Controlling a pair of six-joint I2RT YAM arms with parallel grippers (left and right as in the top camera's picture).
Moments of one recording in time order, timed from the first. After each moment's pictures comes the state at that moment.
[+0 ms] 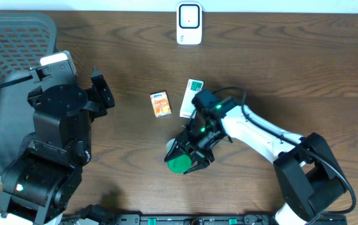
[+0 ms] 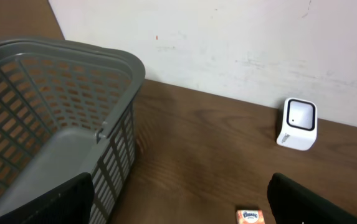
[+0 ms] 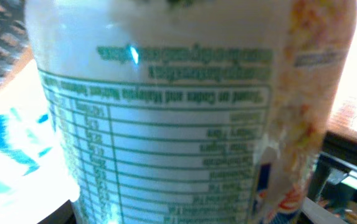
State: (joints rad) left arm -0.36 0.96 1.36 -0.87 -0.53 -0.33; right arm 0.62 1.81 1.12 -0.91 -1.04 0.79
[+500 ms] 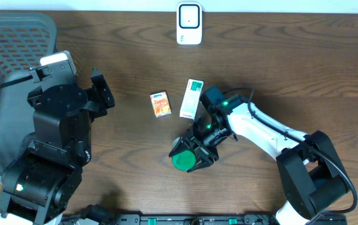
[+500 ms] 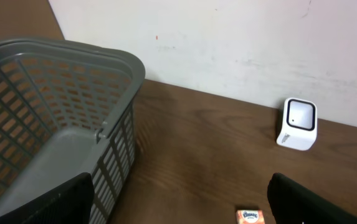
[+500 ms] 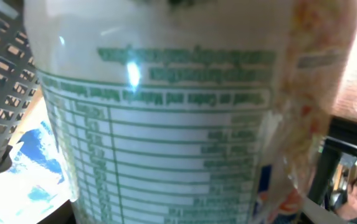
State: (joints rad) left arm -0.36 0.96 1.36 -0.87 -0.53 -0.33; right arm 0.56 1.81 1.09 -0.93 -1.06 0.87
